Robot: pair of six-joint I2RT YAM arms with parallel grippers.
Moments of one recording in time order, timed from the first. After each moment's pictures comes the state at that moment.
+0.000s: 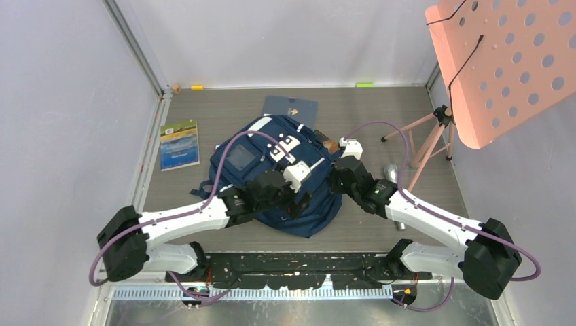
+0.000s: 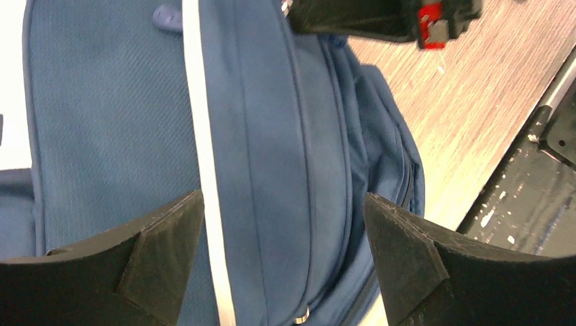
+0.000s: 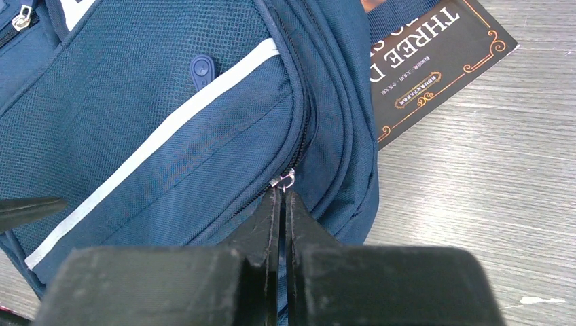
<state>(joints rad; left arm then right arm) -1.02 1.21 0.75 -0.07 -0.07 -0.11 0.76 1.12 0.68 -0.24 0.34 0.56</state>
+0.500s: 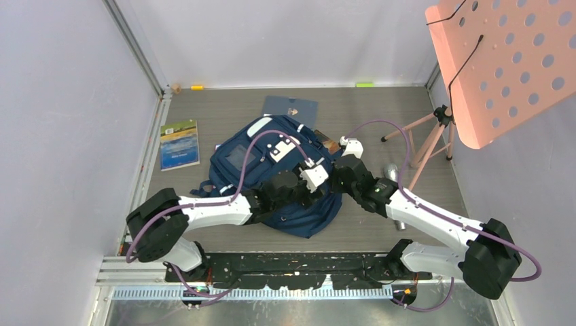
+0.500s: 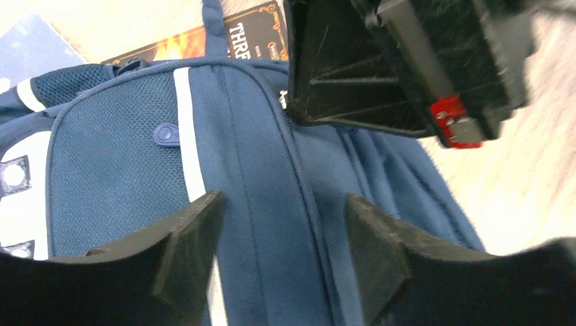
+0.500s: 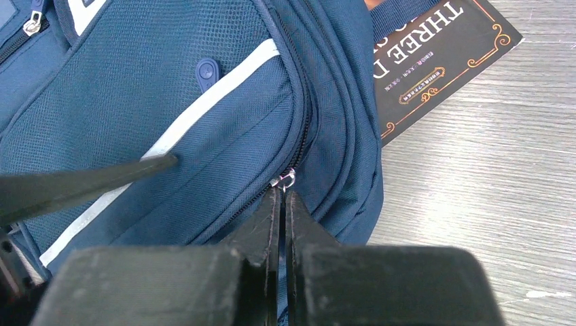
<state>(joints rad) -1.05 1.47 0.75 0.37 -0.10 0.14 0.76 1.12 0.70 -0.27 0.32 0.58</state>
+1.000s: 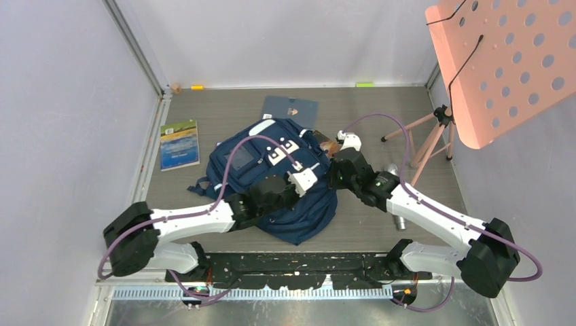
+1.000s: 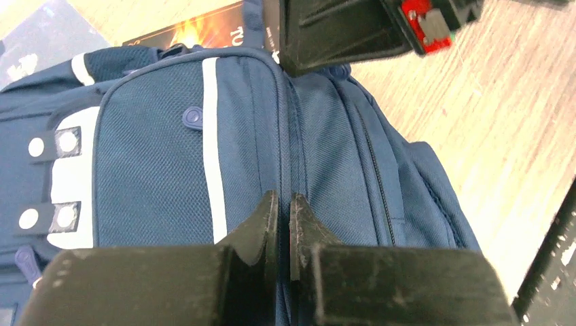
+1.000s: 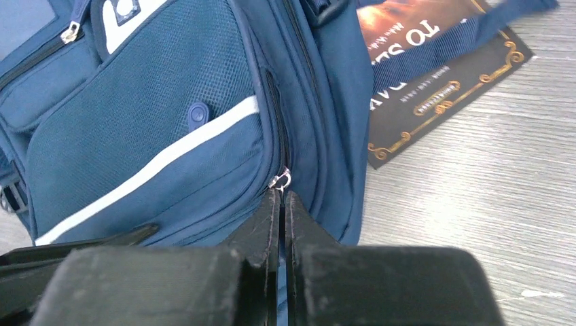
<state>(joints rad) -1.06 1.33 0.69 0.27 -0.15 0.14 0.73 1.13 0.79 -0.35 0.30 0.56</state>
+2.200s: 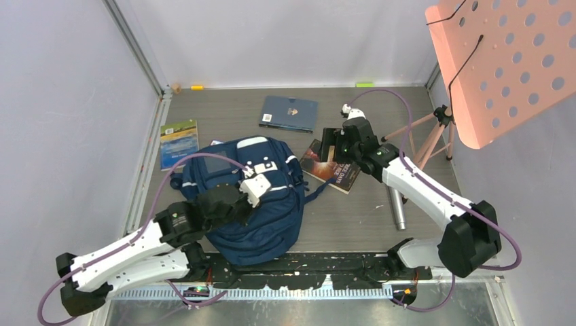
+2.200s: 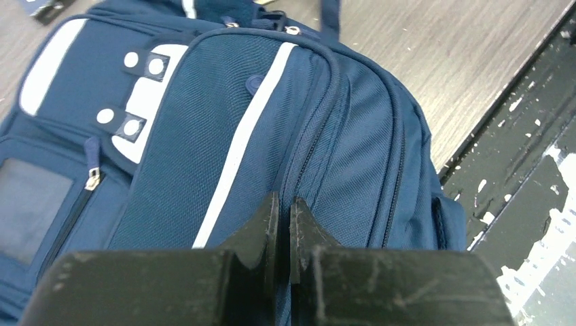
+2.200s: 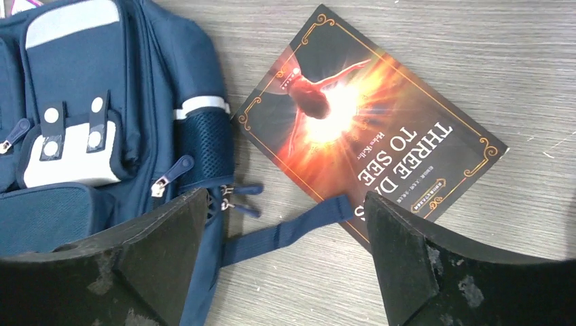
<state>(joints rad) -1.05 0.73 0.75 -0.59 -0.18 -0.01 0.53 1.33 1.02 -0.38 0.09 0.44</state>
